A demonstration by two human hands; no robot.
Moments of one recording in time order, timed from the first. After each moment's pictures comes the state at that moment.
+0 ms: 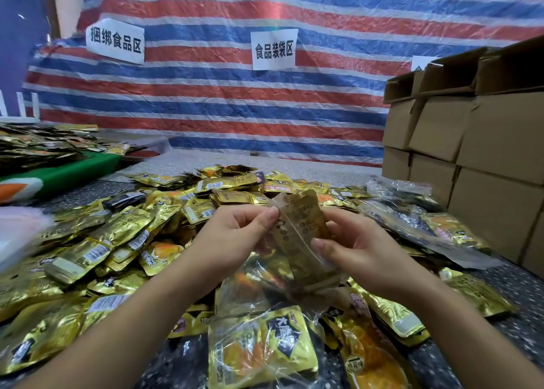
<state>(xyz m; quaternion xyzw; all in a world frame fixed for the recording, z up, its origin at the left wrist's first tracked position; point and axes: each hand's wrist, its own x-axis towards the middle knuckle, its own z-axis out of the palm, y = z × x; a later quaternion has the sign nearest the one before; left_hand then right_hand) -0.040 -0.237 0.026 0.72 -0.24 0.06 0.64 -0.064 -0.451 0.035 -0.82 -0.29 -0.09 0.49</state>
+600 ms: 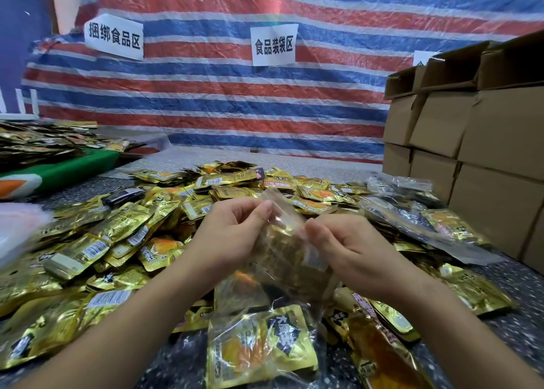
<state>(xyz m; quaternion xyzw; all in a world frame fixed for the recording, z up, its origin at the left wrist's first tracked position) -0.039 -0.242 0.023 0.74 -0.20 0.13 0.63 -0.064 -0.442 0.035 -0.89 -0.29 -0.18 0.30</state>
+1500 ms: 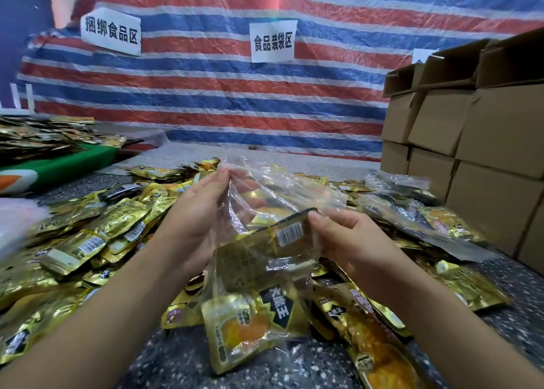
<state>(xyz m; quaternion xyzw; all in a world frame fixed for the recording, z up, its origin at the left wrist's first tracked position) -0.030 -0.222 0.041 0.51 -0.13 0.01 0.85 -0.057 -0.441 0.026 -0.70 -0.18 -0.01 0.69</state>
